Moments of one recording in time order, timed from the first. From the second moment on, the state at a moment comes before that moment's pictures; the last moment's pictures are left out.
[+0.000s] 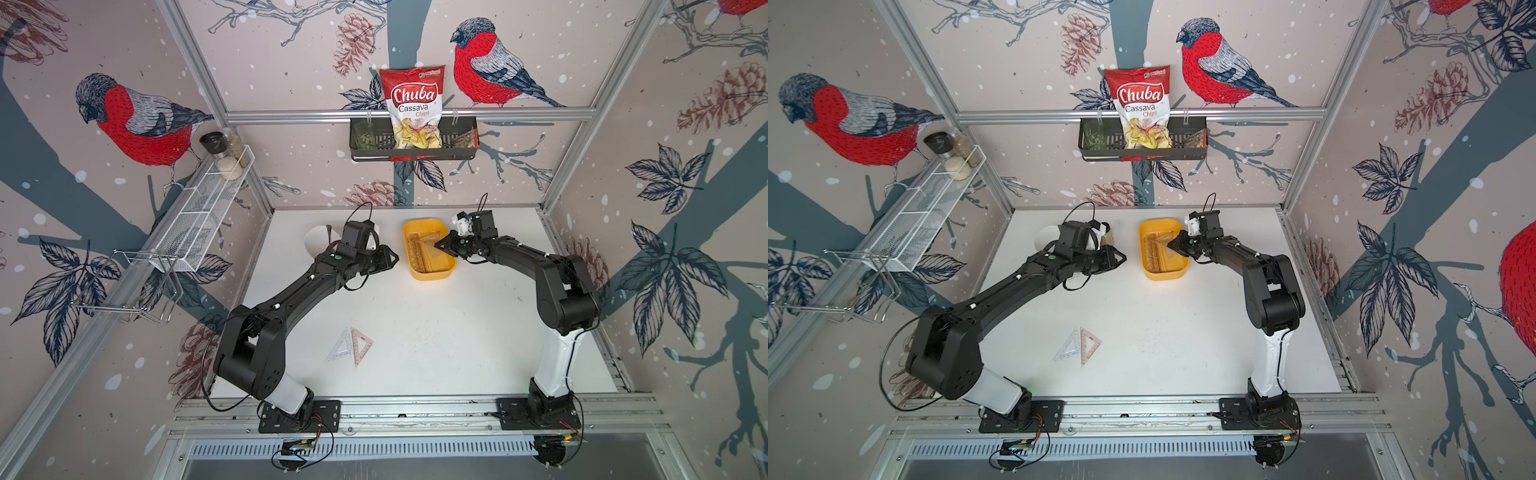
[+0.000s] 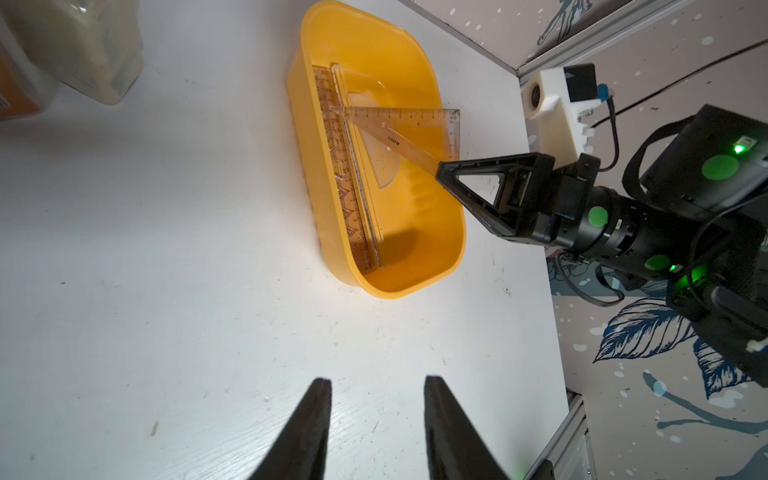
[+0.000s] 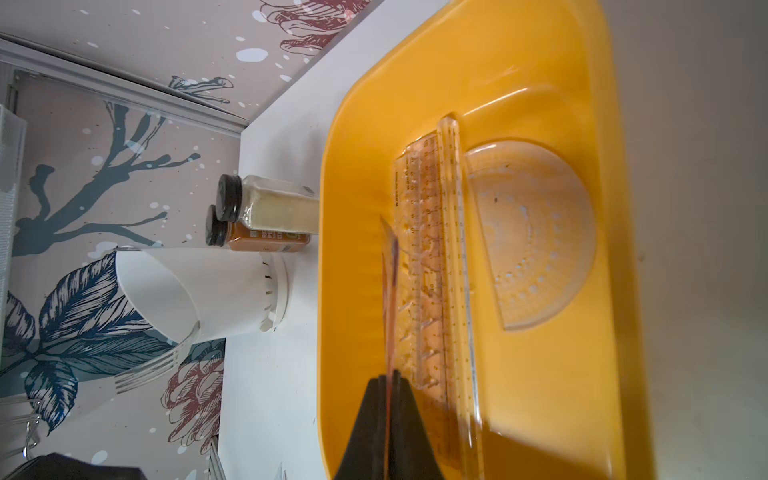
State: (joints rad) left arm -0.44 1.56 1.15 -0.32 0.37 -0.63; right arm 0.32 2.01 1.37 -0.11 -0.61 0.59
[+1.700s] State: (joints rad) left arm -0.36 1.61 1.13 -0.30 0.45 -0.58; right arm 0.32 2.06 1.44 -0.29 -0.58 0.58
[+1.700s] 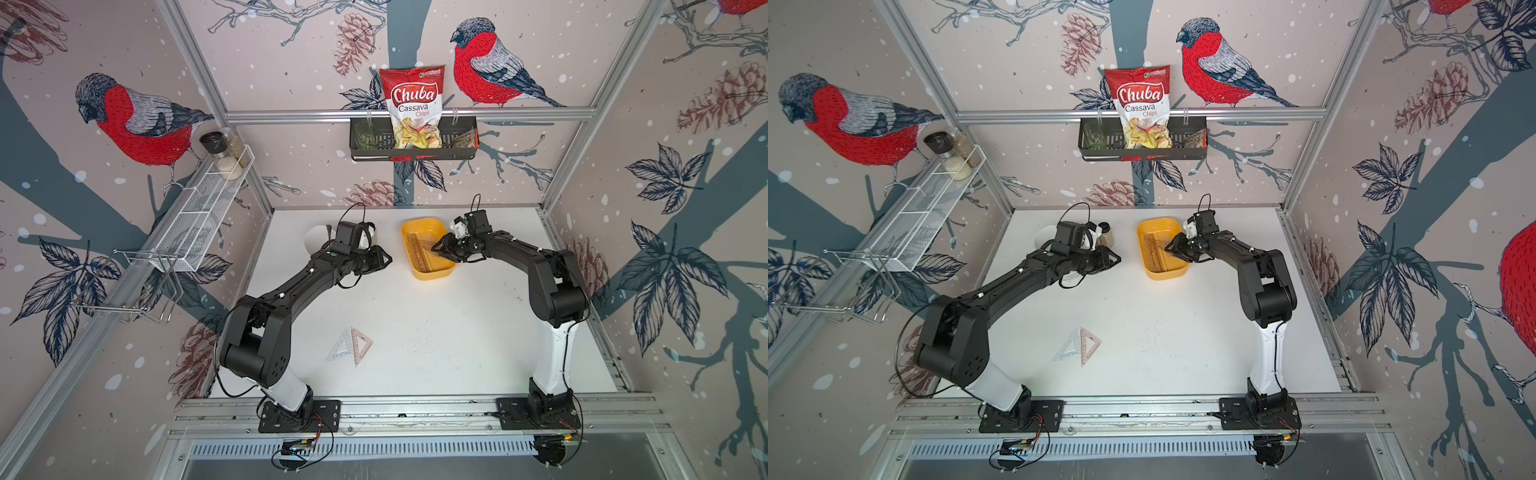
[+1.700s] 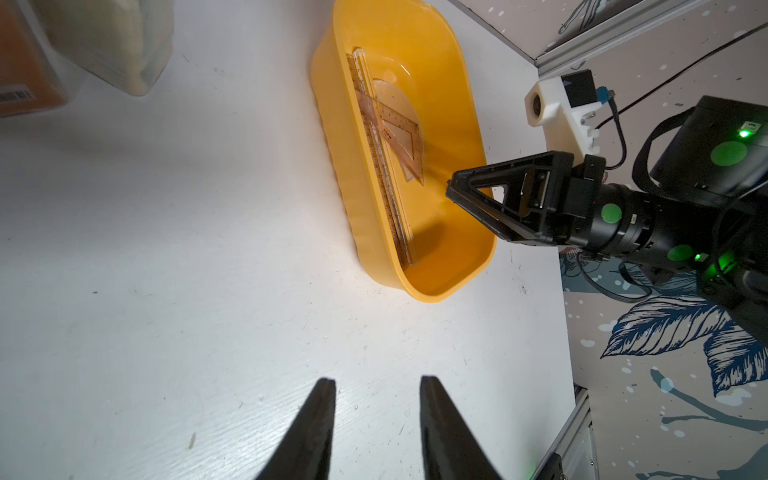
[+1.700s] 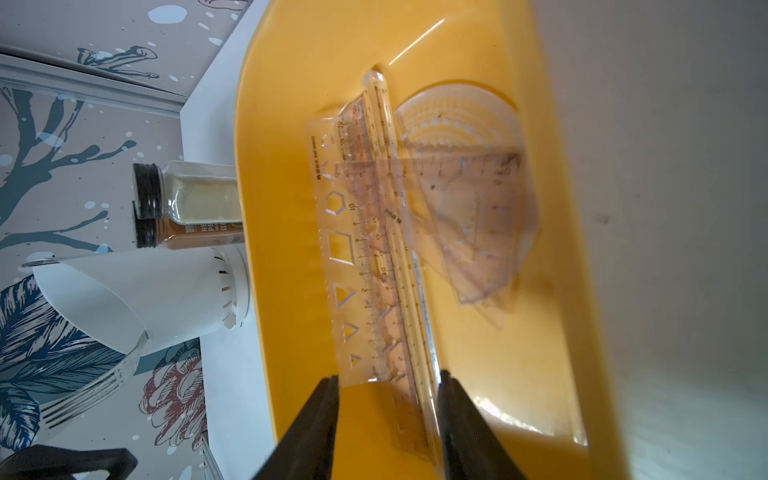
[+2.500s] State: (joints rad) left arm -0.26 1.19 0.66 -0.35 0.23 -0.71; right arm 1.16 1.83 1.15 -0.19 0.01 0.32
